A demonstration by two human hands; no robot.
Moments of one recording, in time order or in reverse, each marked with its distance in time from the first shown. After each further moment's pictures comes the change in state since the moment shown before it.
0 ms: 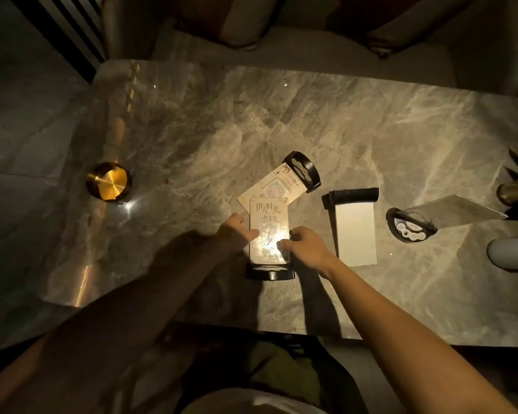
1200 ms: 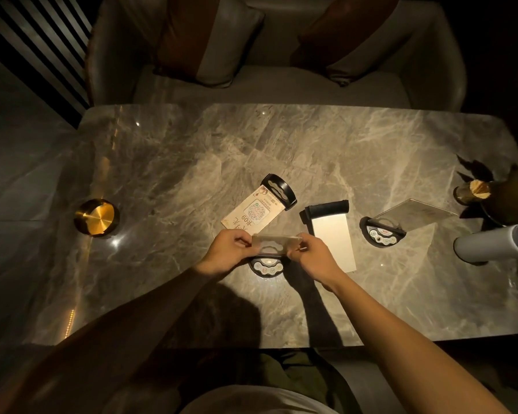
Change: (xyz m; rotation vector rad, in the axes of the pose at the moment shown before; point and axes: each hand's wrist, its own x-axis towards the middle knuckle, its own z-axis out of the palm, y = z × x) left_hand -0.029 0.027 -0.003 -0.326 -0.115 0.259; right_hand -0.008 0.030 -0.033 0.060 0.266 -0.164
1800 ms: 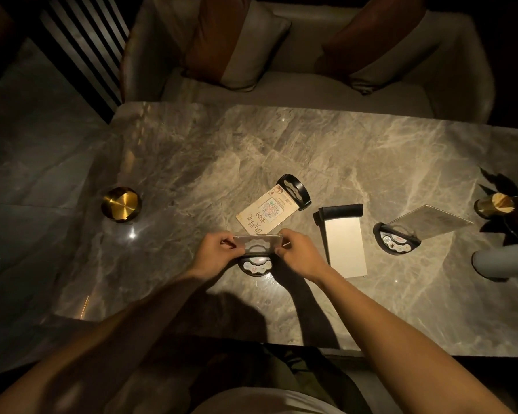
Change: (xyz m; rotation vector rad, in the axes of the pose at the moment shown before) left_hand -0.035 -0.029 -0.030 0.054 0.209 0.050; right_hand -0.011 -0.041 0.031 -0.245 -0.128 -0.215
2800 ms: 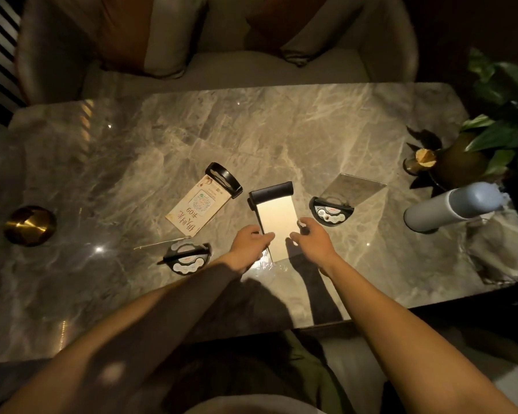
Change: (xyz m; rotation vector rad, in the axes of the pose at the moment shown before) left_hand 0.020 0.051 0.214 0.013 -0.270 -0.262; right_hand -0.039 0.140 -0.094 0.322 0.296 0.392
